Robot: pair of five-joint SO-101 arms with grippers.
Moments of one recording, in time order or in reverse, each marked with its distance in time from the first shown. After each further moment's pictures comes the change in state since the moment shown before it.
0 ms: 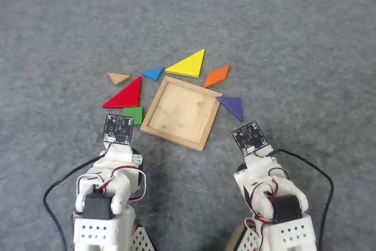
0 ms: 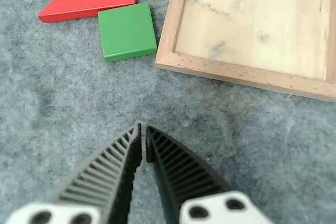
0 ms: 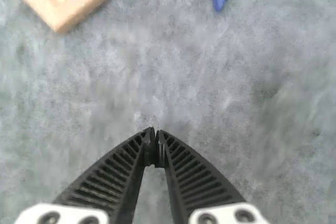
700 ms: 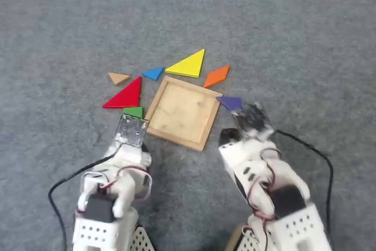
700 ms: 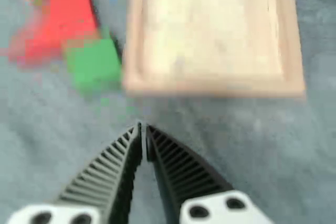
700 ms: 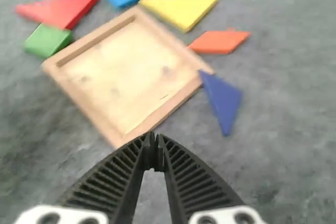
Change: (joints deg) left arm 3.8 0.0 -4.6 -6.2 -8.8; right arm -12.4 27.3 -25.7 -14.9 -11.4
